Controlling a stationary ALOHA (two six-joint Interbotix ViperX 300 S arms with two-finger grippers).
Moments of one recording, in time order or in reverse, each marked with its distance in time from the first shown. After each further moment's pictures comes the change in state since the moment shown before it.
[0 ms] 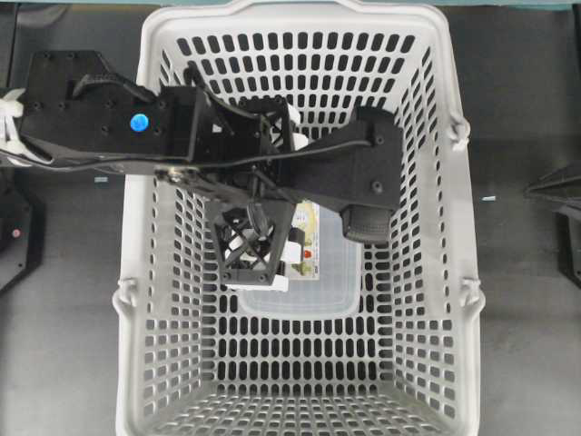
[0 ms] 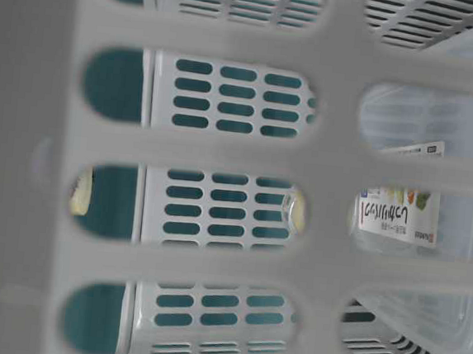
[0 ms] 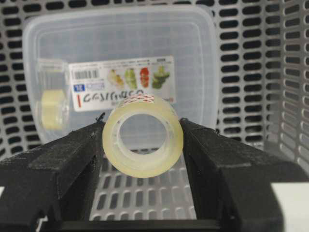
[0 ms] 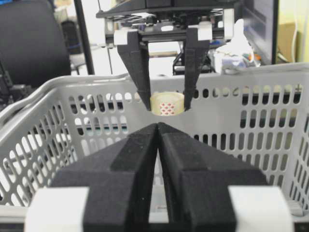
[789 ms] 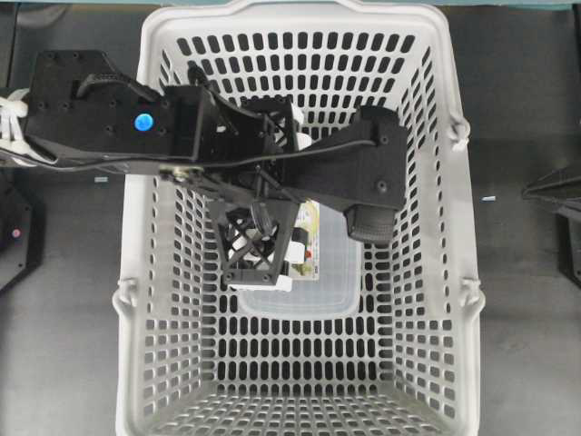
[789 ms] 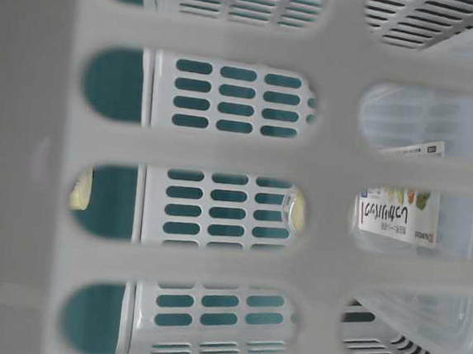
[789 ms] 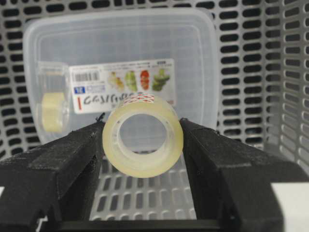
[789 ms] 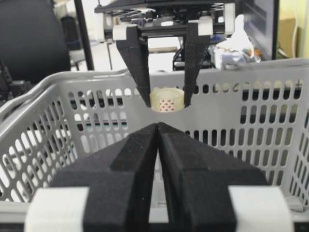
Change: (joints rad) left arm 0.002 0.008 -0.011 0.000 0.003 0.000; right arm 0.000 0.000 0.000 -0.002 0.015 -0.002
